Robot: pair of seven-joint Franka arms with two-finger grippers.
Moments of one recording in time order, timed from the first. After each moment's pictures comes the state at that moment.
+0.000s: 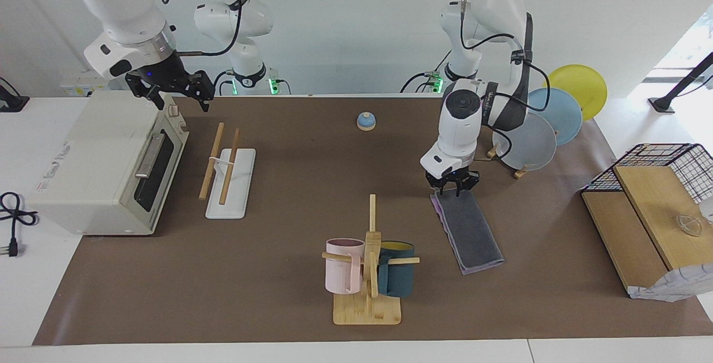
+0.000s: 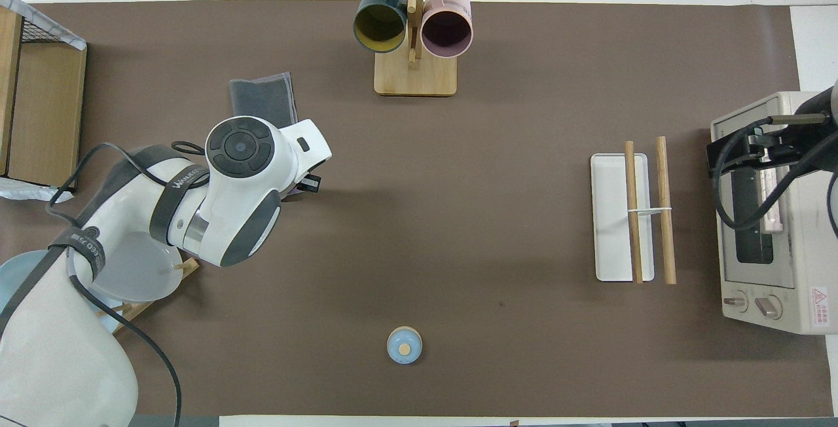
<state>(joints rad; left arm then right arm) -0.41 0.23 0.01 -2.02 0.19 2.25 -0.24 0.02 0.03 0.03 -1.51 -0.05 1.42 0.08</state>
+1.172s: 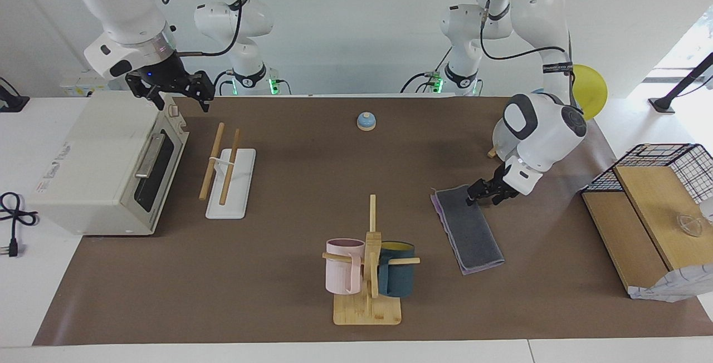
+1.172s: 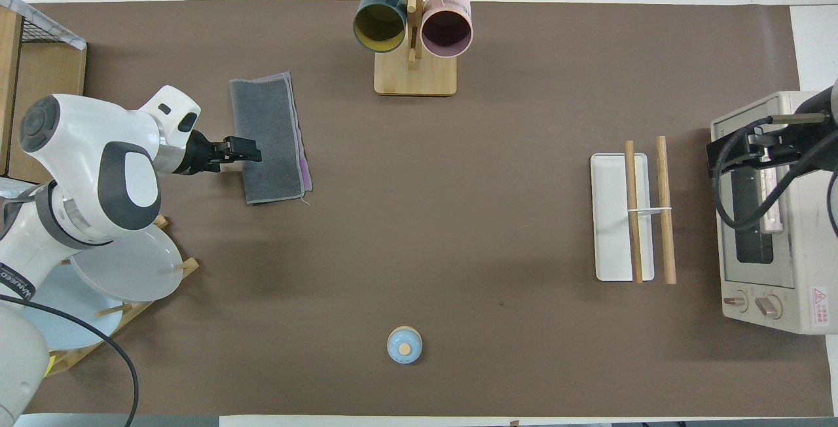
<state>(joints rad) -0.14 0.28 0.00 -2.05 -0.43 2.36 0.07 0.02 0.03 0.03 -1.51 -0.05 1.42 0.08</state>
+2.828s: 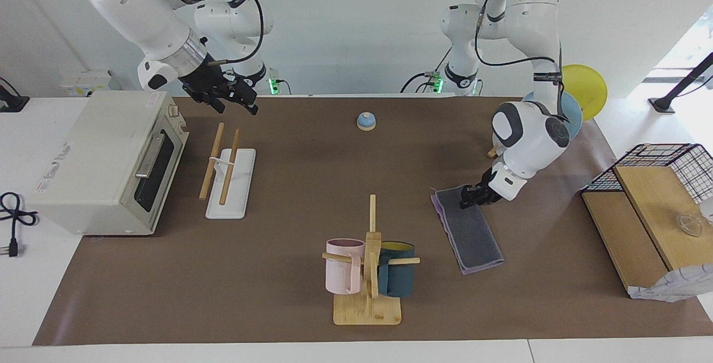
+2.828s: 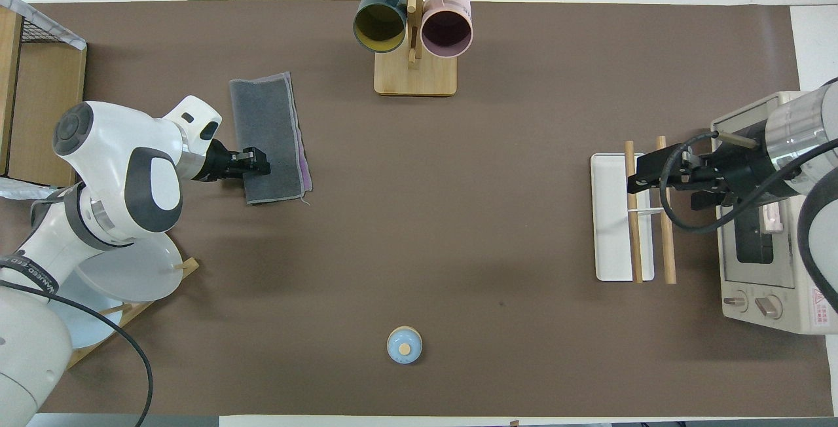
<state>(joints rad) -0.16 0.30 -0.01 -2.07 -0.45 2.37 0.07 0.02 -0.08 0.04 -1.77 0.37 1.59 0.40</state>
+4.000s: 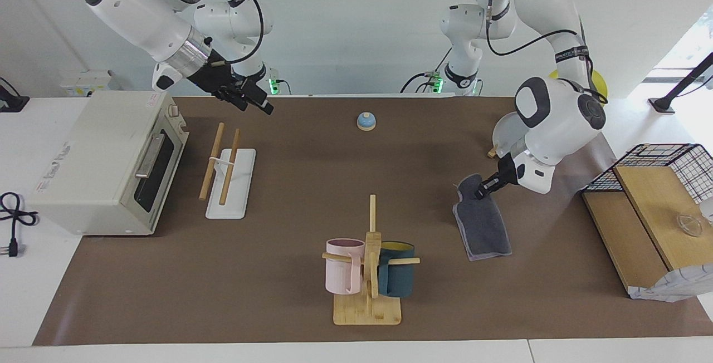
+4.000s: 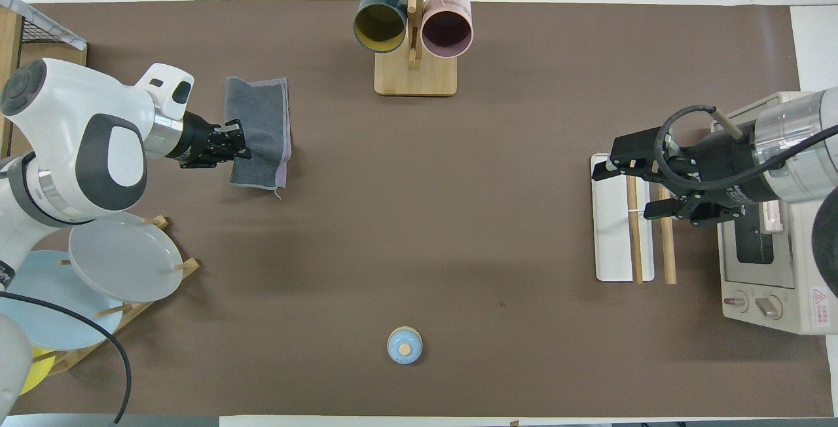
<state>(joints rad) -0.16 0.23 0.01 -1.82 -0.35 2.03 -0.55 0.02 -0.11 0.04 -1.85 0.57 1.70 0.56</state>
